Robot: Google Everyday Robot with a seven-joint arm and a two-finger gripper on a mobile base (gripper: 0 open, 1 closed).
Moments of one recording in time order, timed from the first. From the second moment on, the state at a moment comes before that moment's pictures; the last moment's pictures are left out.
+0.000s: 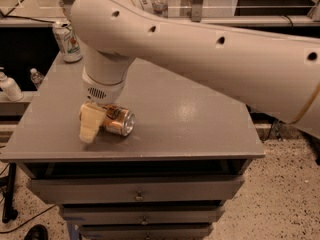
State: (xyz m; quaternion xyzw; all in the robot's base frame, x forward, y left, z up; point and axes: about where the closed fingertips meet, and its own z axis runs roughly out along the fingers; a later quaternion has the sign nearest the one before) arm 0.504 0.148 0.839 -0.63 0.75 0.09 0.16
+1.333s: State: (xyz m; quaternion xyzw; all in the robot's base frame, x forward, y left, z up) arm 0.534 0.115 0.893 -0.58 0.77 0.14 0.22
